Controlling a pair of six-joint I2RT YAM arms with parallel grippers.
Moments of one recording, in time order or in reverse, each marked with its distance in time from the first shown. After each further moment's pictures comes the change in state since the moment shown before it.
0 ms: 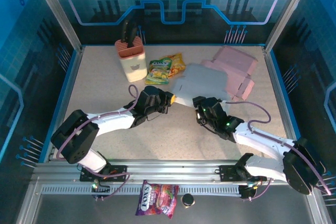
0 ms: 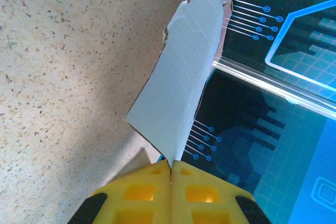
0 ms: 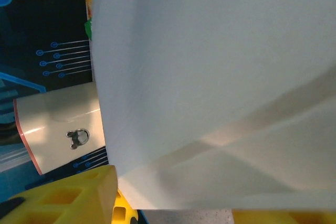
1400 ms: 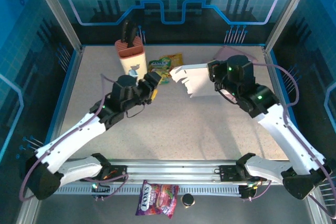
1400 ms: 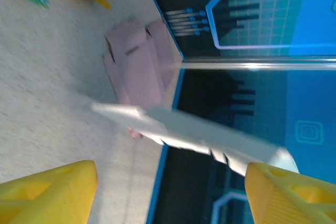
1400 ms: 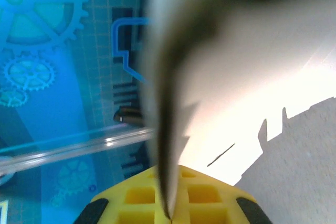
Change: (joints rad) left arm 0.077 -0.480 0.193 -0.588 -0.043 0.421; right arm -0.155 -0.023 0.837 -0.673 -0.097 -0.162
